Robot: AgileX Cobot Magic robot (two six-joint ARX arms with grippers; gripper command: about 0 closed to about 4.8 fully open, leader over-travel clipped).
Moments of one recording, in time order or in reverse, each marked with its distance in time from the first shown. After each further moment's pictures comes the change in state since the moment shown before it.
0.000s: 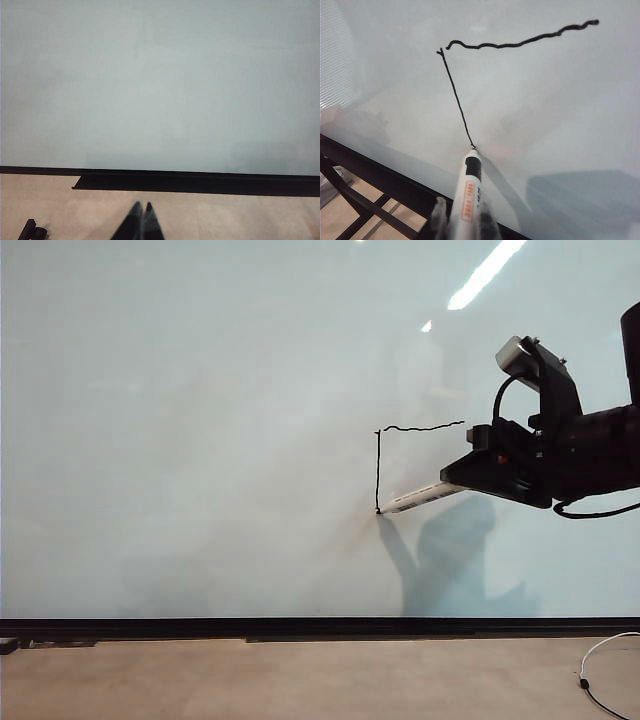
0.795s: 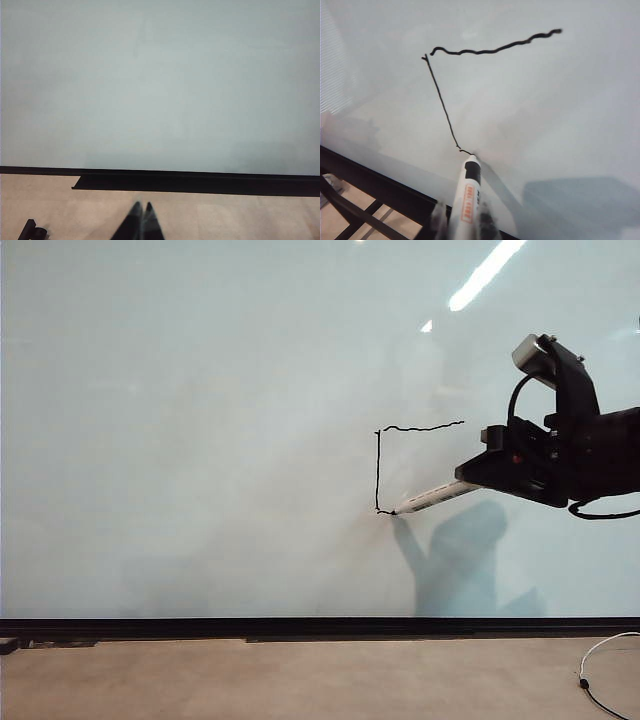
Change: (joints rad) left arm 0.000 0.000 0.000 0.000 0.000 0.000; right arm -0.031 0.000 -0.028 0.050 0.011 0.000
